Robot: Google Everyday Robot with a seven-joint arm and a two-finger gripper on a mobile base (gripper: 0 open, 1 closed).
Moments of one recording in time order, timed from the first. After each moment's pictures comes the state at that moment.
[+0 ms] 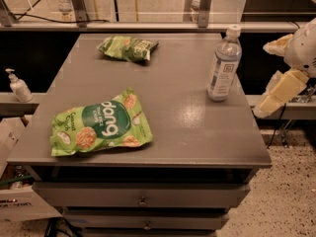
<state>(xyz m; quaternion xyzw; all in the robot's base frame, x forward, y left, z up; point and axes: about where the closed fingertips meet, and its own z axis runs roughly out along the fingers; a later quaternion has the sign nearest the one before) 0.512 -0.234 0.931 -0.56 0.78 0.05 0.28</state>
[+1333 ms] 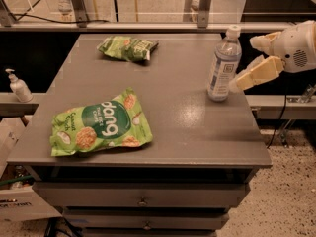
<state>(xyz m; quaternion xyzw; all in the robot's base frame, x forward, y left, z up) 0.568 -0.206 0.938 -0.46 0.76 0.19 0.42</state>
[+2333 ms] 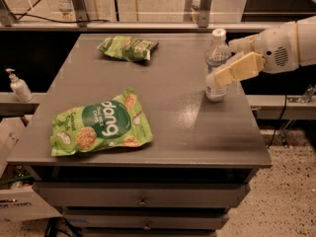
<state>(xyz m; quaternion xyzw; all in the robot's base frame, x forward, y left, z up) 0.549 -0.145 0.955 -0.42 0.75 0.29 0.42</state>
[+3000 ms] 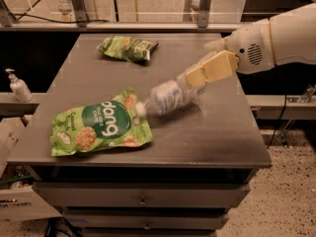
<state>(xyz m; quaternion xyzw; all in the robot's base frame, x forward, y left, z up) 0.523 -0.083 0.966 -0.42 0.75 0.32 0.40</state>
